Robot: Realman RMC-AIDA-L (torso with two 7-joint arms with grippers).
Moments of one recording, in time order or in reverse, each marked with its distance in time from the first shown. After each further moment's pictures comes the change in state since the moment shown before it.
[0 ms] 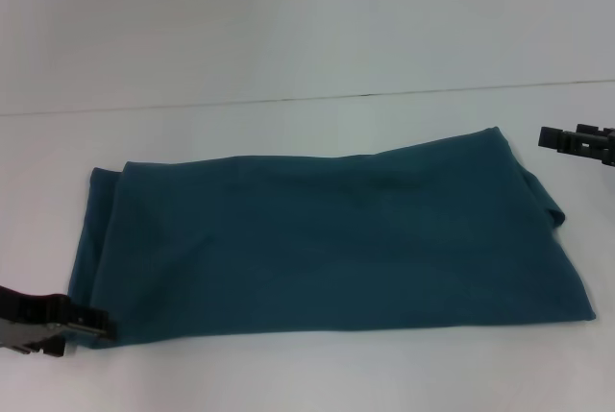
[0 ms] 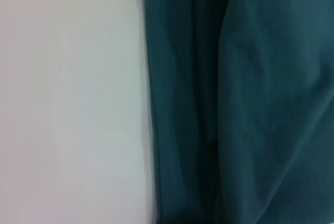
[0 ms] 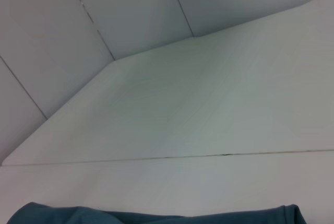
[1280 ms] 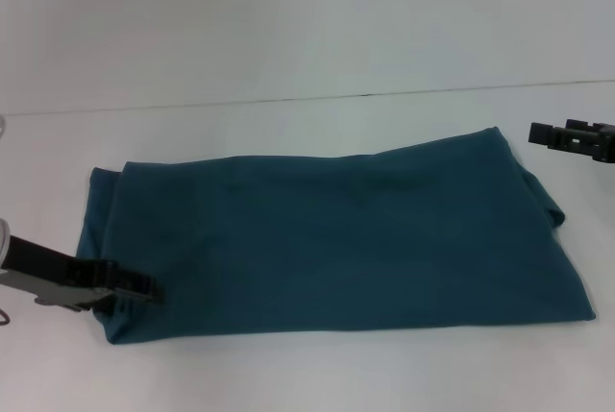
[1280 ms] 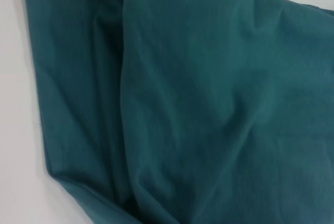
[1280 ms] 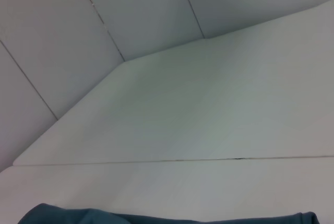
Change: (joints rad) left arm -0.077 -0.012 0.005 -0.040 -0.061 -0.021 0.058; right arm 0.011 0.005 -0.010 0.000 0.011 -0.008 -0.003
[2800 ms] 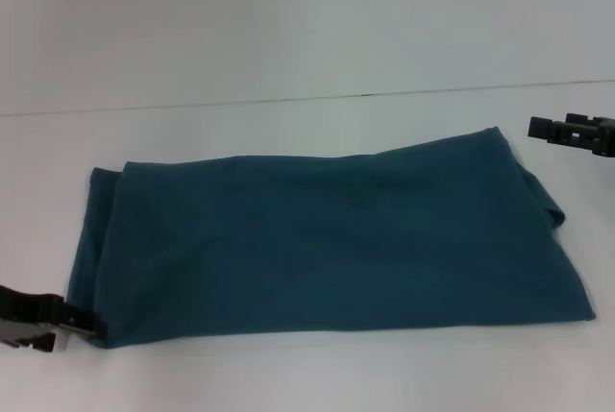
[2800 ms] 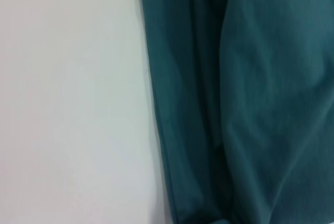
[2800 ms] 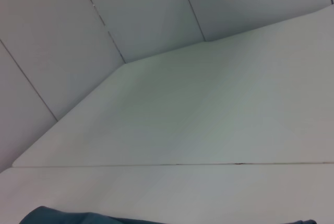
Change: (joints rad) left arm 0.055 0.018 -0.005 0.042 0.107 0.022 -0.010; right arm 0.009 -0.004 0.001 0.000 0.000 0.003 0.000
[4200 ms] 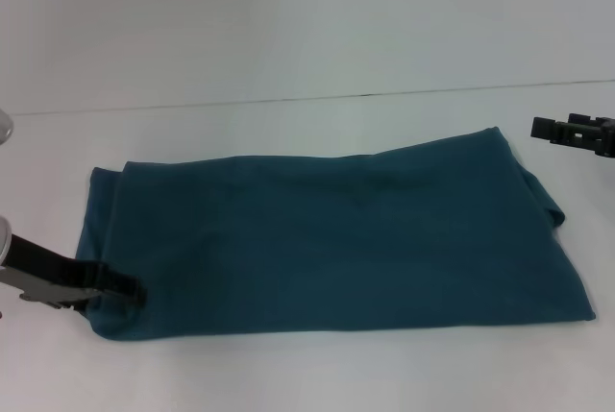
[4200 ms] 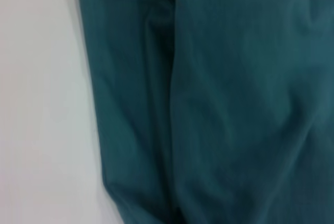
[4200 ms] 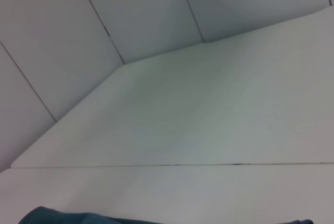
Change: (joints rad) left arm -0.087 -0.016 0.038 -0.073 -0.005 -0.105 -0.017; right arm -0.003 -0.001 0.006 0.000 0.000 -0.003 -0.006
